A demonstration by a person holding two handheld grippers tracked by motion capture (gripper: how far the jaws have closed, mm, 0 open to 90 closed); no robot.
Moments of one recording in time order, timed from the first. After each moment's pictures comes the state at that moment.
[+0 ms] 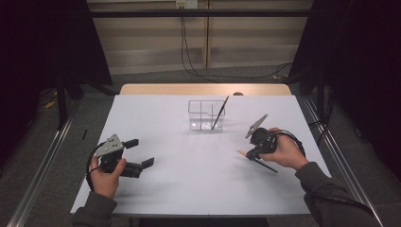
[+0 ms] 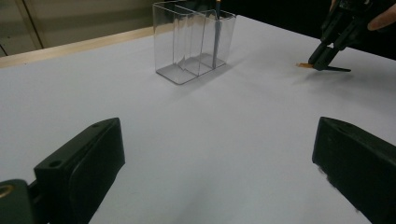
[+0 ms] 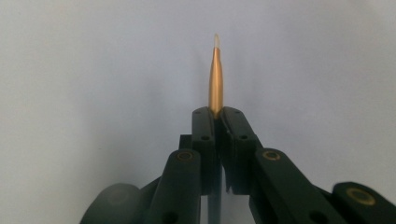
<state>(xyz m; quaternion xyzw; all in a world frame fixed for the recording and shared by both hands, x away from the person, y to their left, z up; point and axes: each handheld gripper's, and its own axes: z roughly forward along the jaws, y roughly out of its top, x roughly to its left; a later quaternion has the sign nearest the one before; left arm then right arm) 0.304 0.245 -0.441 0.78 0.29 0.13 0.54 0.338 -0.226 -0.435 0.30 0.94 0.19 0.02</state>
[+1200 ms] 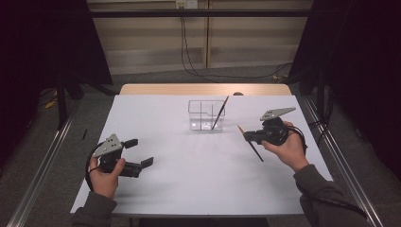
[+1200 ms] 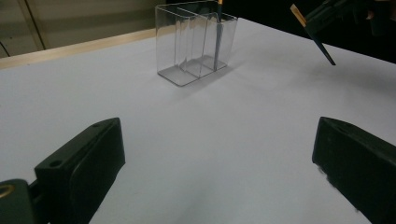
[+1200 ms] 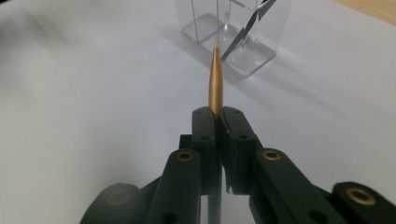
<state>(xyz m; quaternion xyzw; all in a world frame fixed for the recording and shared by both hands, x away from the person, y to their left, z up) 0.304 0.247 -0.440 0.77 0.29 0.14 0.54 0.336 -0.249 -0.409 0.37 0.83 0.40 0.10</state>
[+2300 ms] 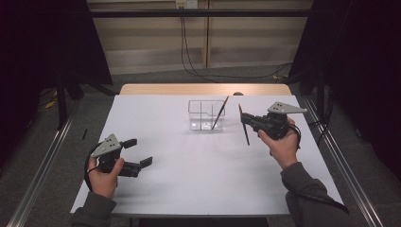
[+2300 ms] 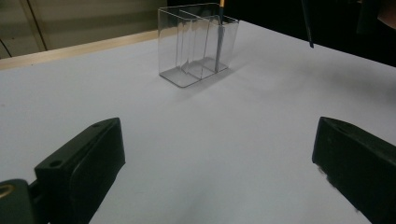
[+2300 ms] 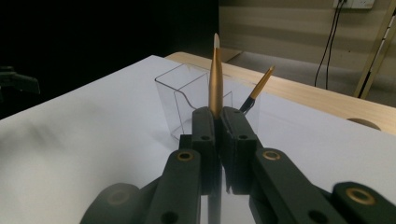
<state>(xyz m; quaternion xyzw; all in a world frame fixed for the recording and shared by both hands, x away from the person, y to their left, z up) 0.305 0.250 -0.440 0.77 0.29 0.13 0.56 0.338 -0.241 -0.396 0.39 0.71 0.55 0.20</state>
